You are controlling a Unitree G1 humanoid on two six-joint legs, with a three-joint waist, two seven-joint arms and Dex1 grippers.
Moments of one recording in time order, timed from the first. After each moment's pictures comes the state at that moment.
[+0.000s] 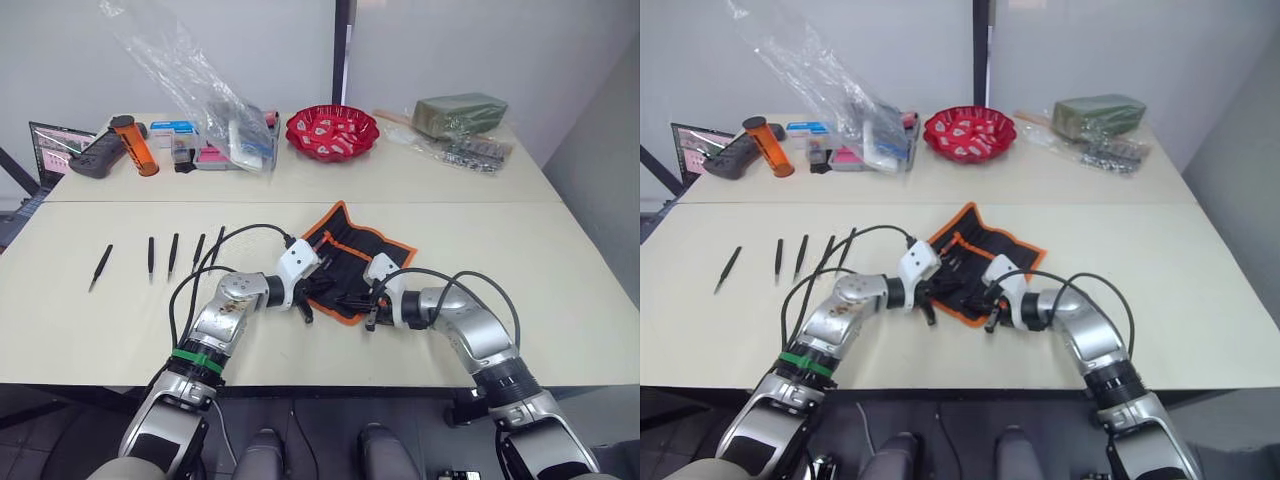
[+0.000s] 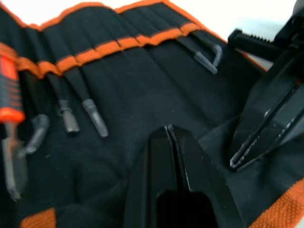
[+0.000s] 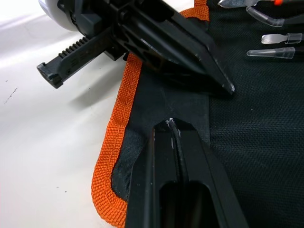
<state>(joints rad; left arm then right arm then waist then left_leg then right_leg) -0.57 0.29 -0.22 0.31 -0.11 0.31 -0.82 -0.48 -0.42 0.26 0.12 0.22 0.45 0.93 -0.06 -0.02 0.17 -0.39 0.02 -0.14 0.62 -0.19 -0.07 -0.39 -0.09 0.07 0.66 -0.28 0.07</state>
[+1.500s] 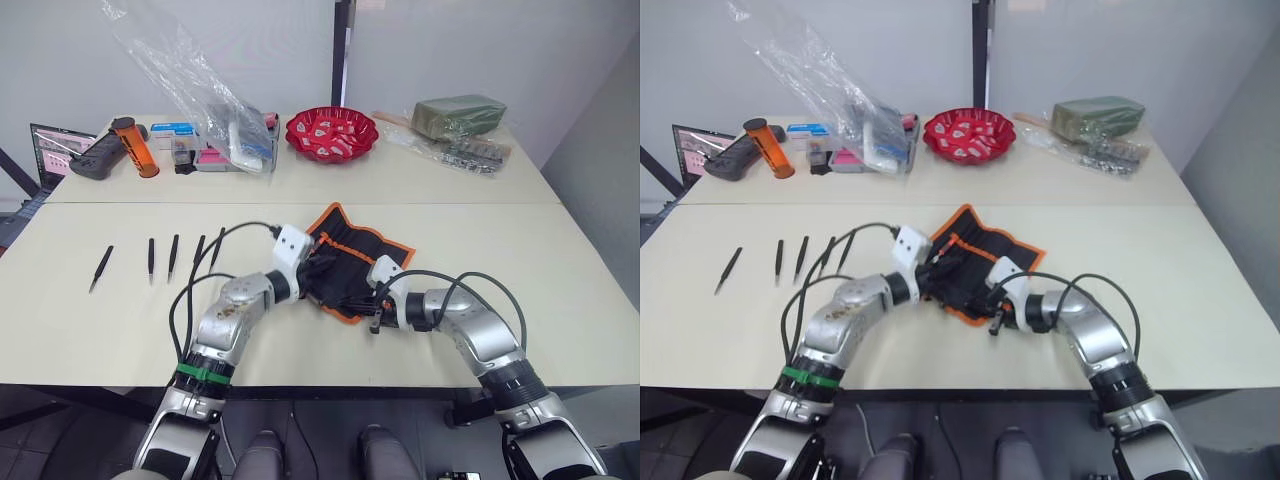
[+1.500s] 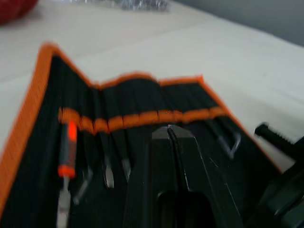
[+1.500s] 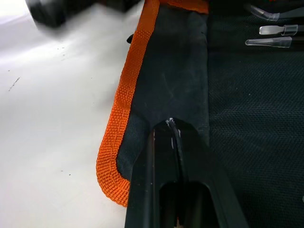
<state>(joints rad) -0.46 0.22 -0.14 0.16 -0.23 0.42 -0.59 -0.46 -0.45 0.27 0.09 0.22 0.47 0.95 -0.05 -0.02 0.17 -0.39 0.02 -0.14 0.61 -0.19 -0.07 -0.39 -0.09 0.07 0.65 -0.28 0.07</state>
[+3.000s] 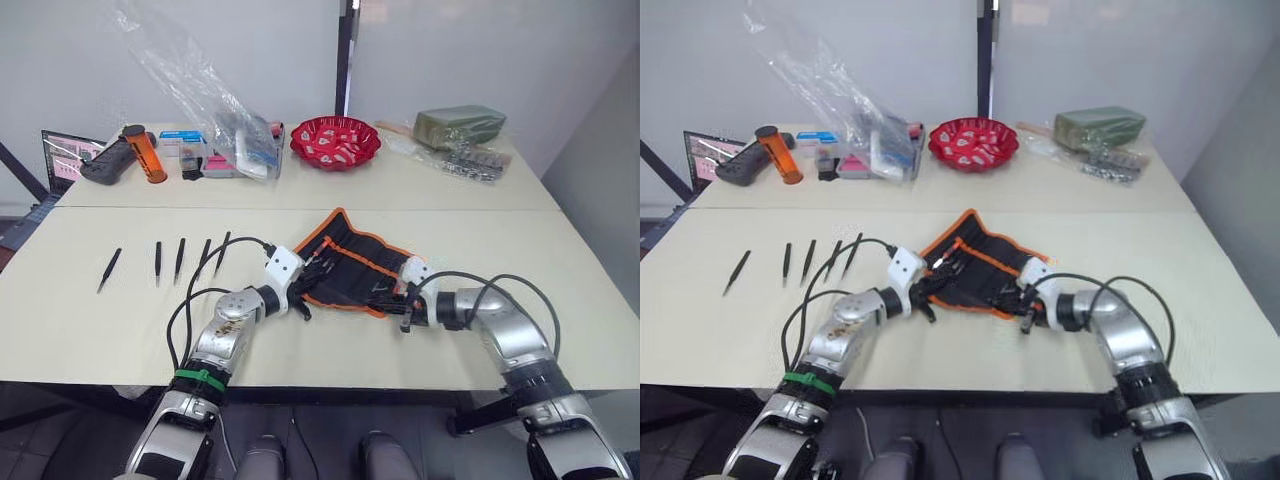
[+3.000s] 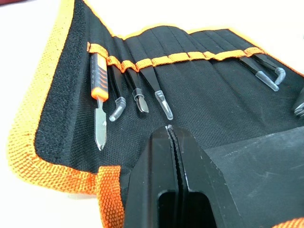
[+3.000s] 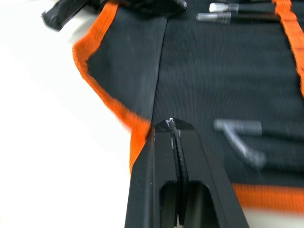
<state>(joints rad) -0.49 0.25 -0.17 0.40 -0.14 0.14 -0.64 -0.44 -0.55 0.19 0.21 0.18 0.31 1.07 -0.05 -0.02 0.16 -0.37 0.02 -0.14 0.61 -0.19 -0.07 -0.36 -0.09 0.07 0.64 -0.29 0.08</state>
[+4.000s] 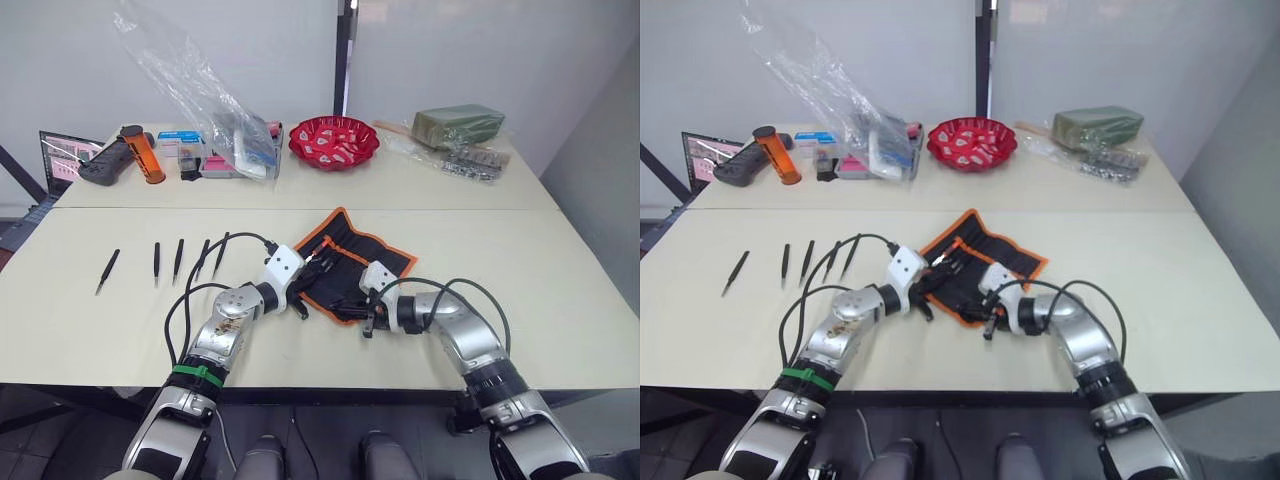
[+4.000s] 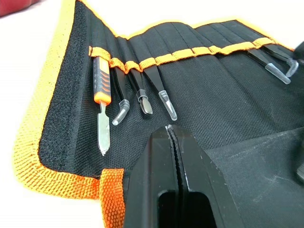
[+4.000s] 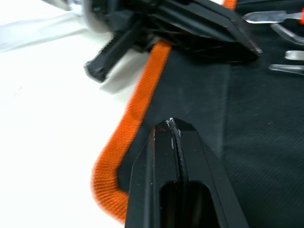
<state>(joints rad) -0.51 0.27 -0.19 0.41 -0.10 0.11 -0.64 -0.47 -0.39 0.28 0.23 0.16 0.26 1.03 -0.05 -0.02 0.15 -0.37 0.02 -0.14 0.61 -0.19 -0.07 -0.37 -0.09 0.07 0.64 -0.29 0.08</state>
